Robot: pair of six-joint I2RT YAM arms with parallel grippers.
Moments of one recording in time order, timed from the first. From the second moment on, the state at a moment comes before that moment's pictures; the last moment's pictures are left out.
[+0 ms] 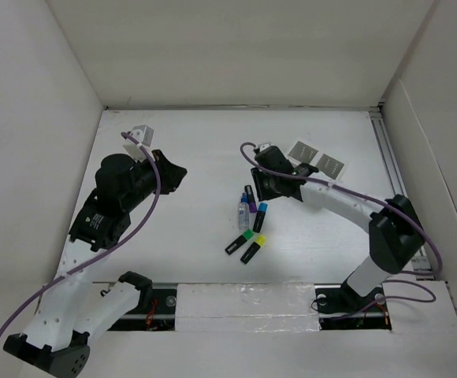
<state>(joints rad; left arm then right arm) -0.39 0.82 1.08 -0.56 0.14 -0.48 0.70 1.59 1.19 -0.52 0.18 0.34</state>
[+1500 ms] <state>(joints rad) -0.39 0.73 1.01 -0.60 0.15 -0.47 0.79 1.90 1.45 -0.47 0.15 0.54</state>
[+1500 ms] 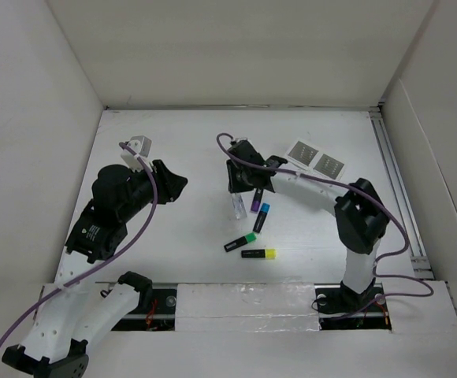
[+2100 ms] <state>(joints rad) -0.39 0.79 0.99 -0.50 0.29 -0.47 0.12 1.36 1.37 -0.39 0.37 0.46</state>
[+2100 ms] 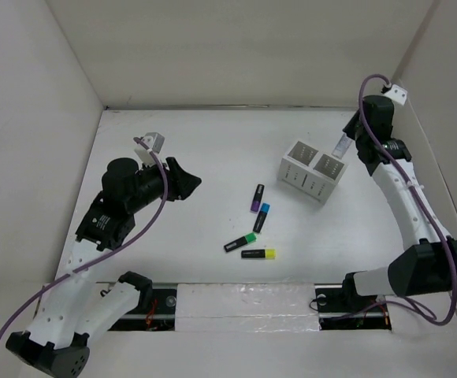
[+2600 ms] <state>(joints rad) -0.39 0.86 0.92 -0.43 0.37 -0.45 0.11 1.48 1.27 -0.27 0.50 0.40</state>
